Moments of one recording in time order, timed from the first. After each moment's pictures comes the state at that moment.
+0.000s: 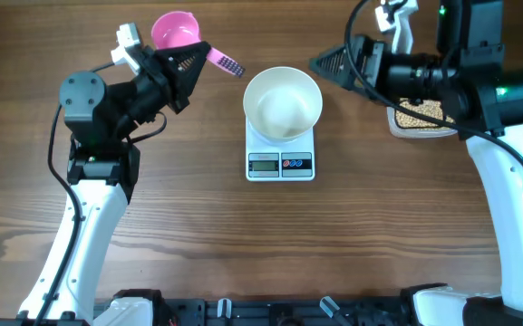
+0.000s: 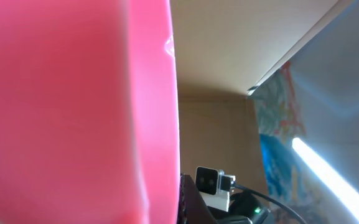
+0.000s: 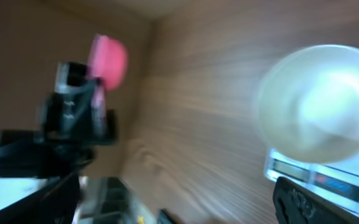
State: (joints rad) left arm -0.03 1.30 0.91 0.46 0.81 -1.60; right arm 0.16 1.49 1.66 -0.91 -0.83 0.52
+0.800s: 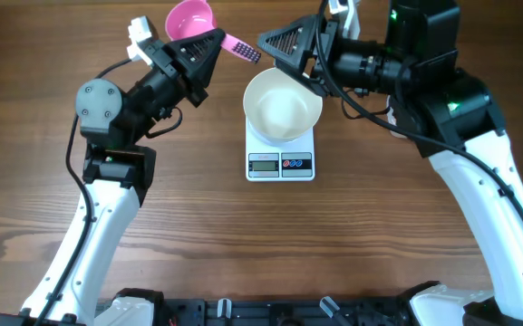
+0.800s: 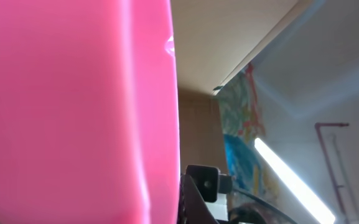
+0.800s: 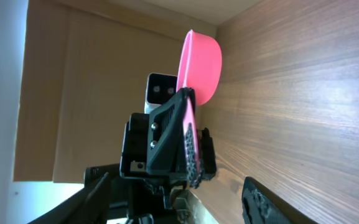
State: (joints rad) left arm -0.14 1.30 0.91 0.63 0.68 -1.78; right arm 0.40 1.49 1.66 -0.53 -0.75 1.02
